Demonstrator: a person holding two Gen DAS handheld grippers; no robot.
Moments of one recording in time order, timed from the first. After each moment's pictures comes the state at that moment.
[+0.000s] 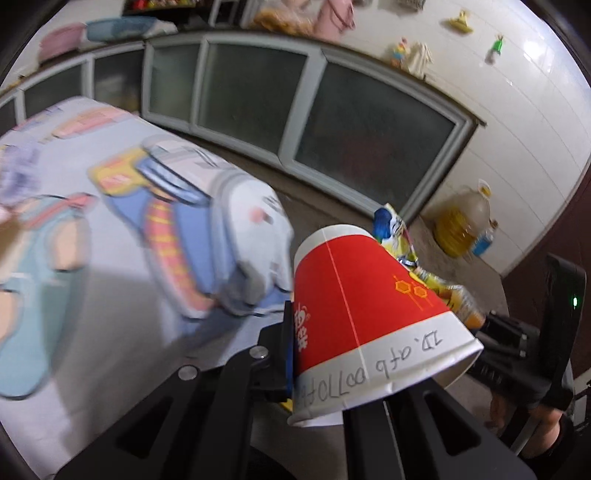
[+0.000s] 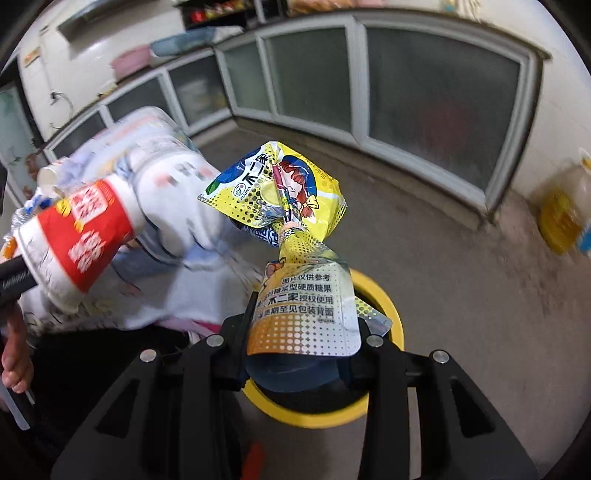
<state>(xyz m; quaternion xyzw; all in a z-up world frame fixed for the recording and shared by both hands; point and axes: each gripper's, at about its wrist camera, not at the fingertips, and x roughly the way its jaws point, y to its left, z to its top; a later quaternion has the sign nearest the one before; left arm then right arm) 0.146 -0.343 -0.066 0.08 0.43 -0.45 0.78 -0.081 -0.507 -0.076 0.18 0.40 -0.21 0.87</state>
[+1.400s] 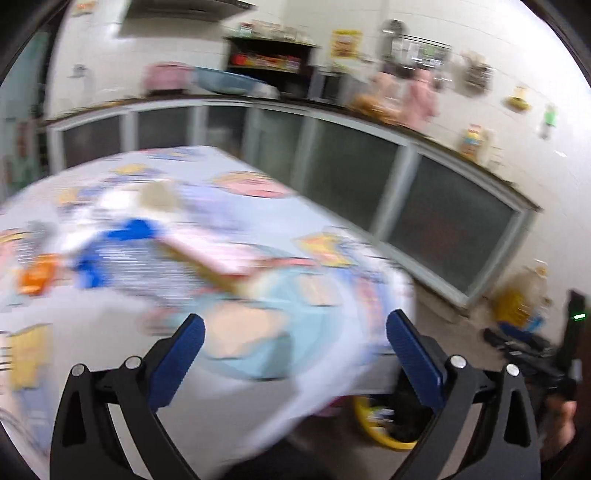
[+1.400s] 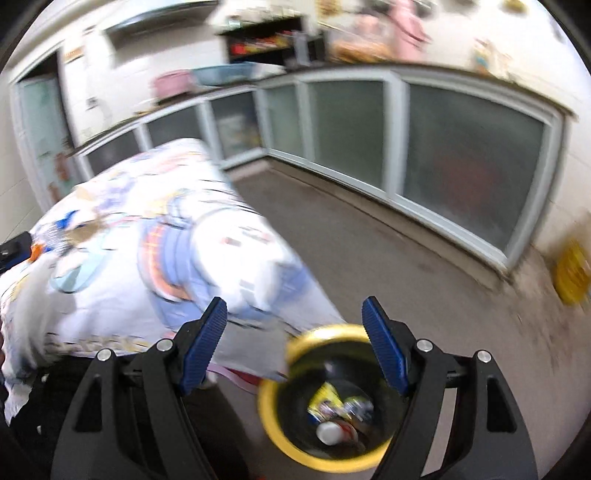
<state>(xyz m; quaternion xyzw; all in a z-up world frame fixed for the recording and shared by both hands) 0.169 -0.148 0.017 0.01 0.31 -0.27 0.91 -0.036 -0.459 -0.014 0.11 0.31 -0.15 0.93</state>
